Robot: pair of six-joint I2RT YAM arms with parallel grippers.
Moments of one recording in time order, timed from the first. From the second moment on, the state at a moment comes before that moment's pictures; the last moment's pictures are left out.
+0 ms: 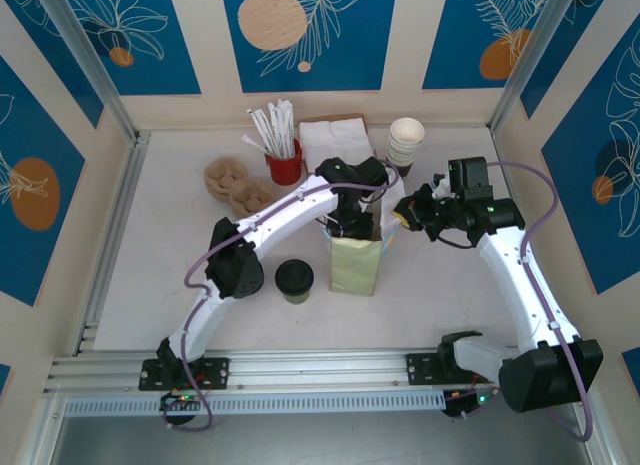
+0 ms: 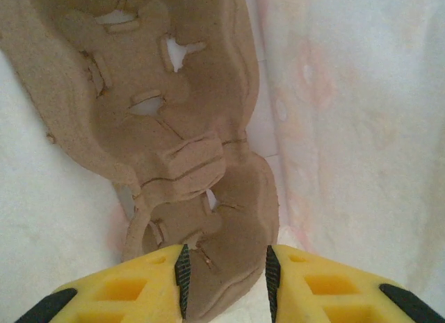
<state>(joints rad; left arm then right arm) -0.91 2.31 2.33 -1.40 0.13 -0.58 0.13 1.13 1.13 -0.88 -0.57 0.98</state>
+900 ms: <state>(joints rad) -0.93 2.32 2.11 -1.20 0.15 -0.58 0.12 1.13 1.16 -0.99 -0.55 0.88</state>
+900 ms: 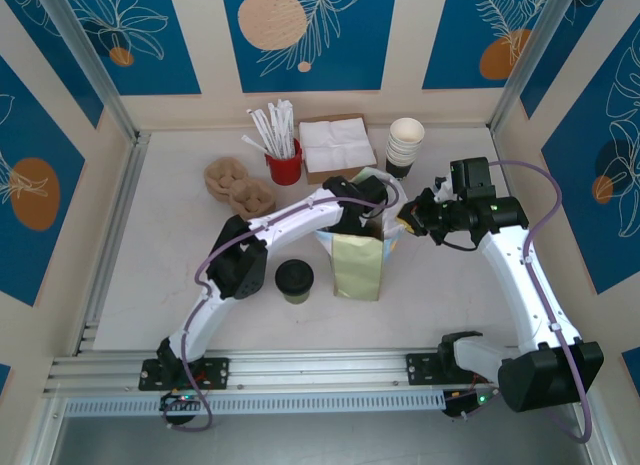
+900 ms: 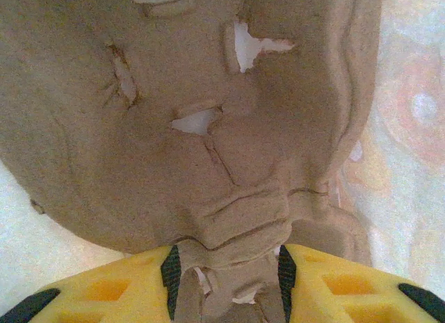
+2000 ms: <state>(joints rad) -0.93 2.33 2.19 -1.15 0.21 -0.56 0.13 1.16 1.17 -1.00 -0.55 0.86</state>
